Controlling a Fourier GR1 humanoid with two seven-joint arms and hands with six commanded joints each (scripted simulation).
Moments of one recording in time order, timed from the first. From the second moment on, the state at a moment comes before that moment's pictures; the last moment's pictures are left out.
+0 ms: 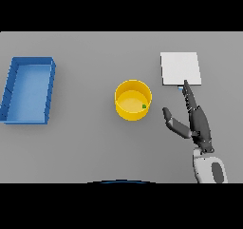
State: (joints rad) left arm -1.46 0.59 -0.58 -0.14 -0.16 0.08 0.16; right arm 0.08 -0.06 0.11 -1.68 0.20 -0.01 -0.16
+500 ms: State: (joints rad) left arm -1.02 0.70 -0.48 -0.55 0.19 0.28 0.43; right arm 0.09 -0.09 0.12 -1.68 0.21 0.01 -0.17
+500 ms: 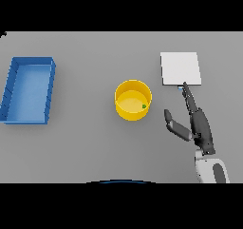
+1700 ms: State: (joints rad) left arm -0.59 0.93 -0.69 -1.18 0.47 0.26 0.51; right arm 0.08 -0.09 0.12 -1.68 0.21 0.00 -0.18
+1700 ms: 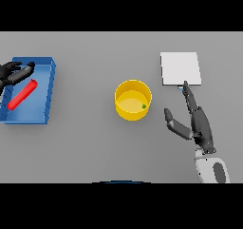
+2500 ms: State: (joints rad) left arm -0.61 0.88 -0.67 -1.14 0.44 0.35 0.39; right arm -0.13 -0.33 0.30 -1.66 0.53 0.16 -0.08
